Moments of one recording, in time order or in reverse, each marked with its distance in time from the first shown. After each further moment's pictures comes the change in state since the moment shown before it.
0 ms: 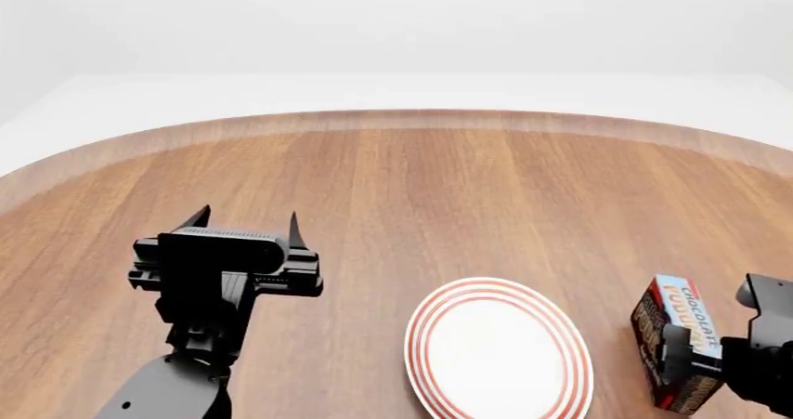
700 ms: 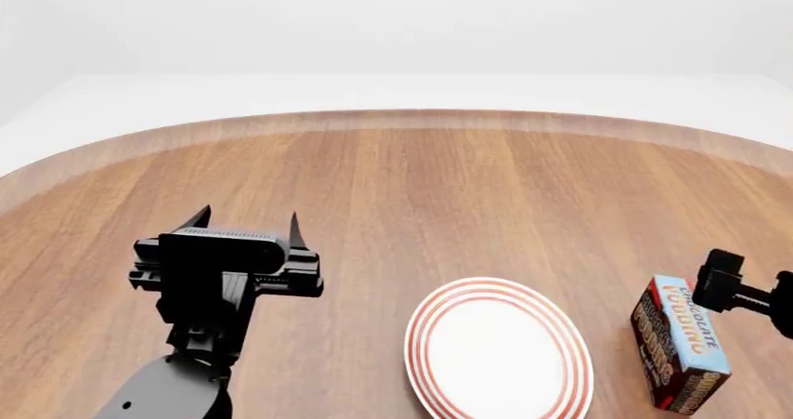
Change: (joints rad) left arm -0.001 -0.006 0.008 -0.001 -0.009 0.003 -0.010; right arm -0.086 0.119 0.244 -0.248 0.171 -0.110 0.103
